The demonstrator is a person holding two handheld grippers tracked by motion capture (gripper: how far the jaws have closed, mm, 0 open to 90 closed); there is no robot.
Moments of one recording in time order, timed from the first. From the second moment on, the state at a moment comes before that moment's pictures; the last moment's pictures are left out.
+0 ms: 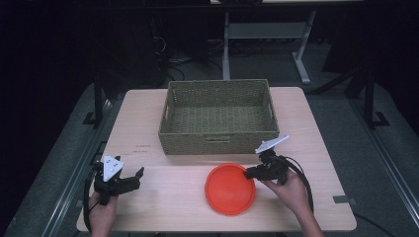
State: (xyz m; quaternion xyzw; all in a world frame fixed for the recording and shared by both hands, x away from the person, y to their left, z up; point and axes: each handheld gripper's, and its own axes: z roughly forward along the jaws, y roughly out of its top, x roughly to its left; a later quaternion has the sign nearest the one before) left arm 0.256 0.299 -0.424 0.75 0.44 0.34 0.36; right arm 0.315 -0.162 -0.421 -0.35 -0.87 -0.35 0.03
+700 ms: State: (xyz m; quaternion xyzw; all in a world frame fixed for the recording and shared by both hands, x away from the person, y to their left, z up) left arm 0.255 0.299 -0.424 0.75 0.44 0.34 0.35; right arm 0.306 -0.173 -0.358 -0.32 -0.86 -0.39 -0.01
